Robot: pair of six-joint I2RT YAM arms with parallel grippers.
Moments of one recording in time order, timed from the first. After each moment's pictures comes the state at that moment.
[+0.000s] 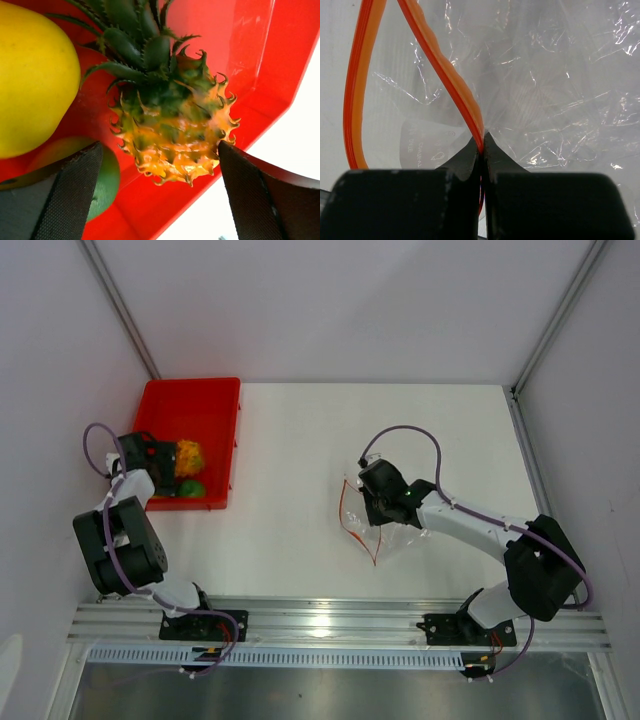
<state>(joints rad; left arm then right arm) 0.41 1.55 0.93 -0.19 0.06 -1.19 0.76 1.47 0.96 -0.48 0.19 0.38</state>
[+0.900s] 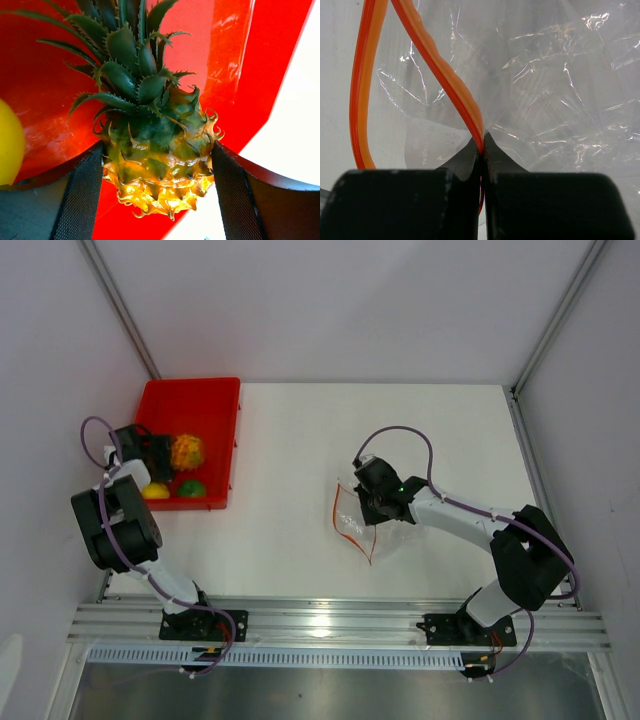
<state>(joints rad) 0.44 1.73 1.04 -0.08 0.13 -1.22 0.75 1.55 0.99 -0.46 0.13 0.37</state>
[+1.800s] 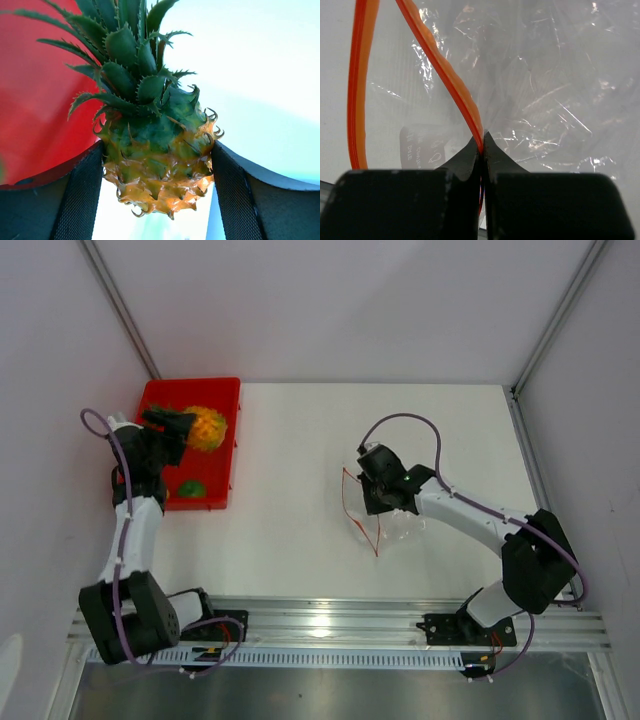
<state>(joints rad) 0.33 1.22 0.84 0.05 0.26 -1.03 0.73 1.53 1.09 -0.57 0.16 0.39</state>
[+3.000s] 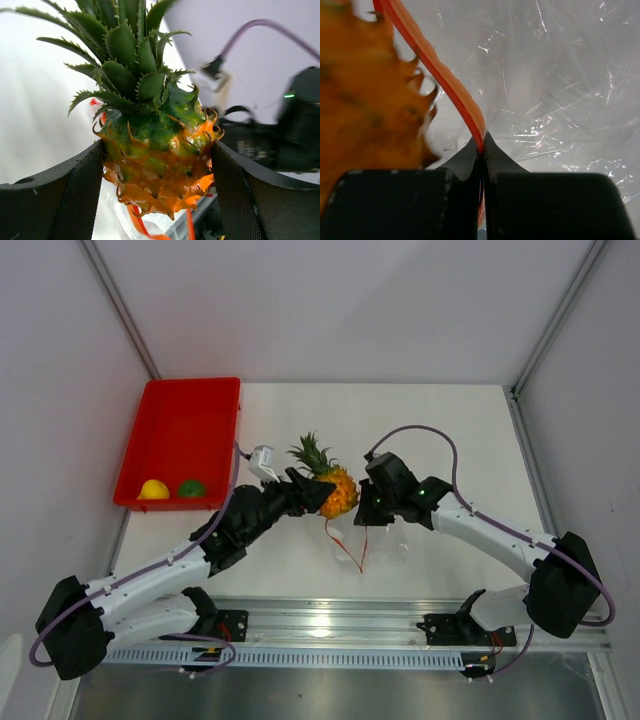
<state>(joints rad) -0.81 0.98 0.55 0.33 -0.11 -0.83 0.78 1.37 1.02 -0.57 -0.07 0.69</state>
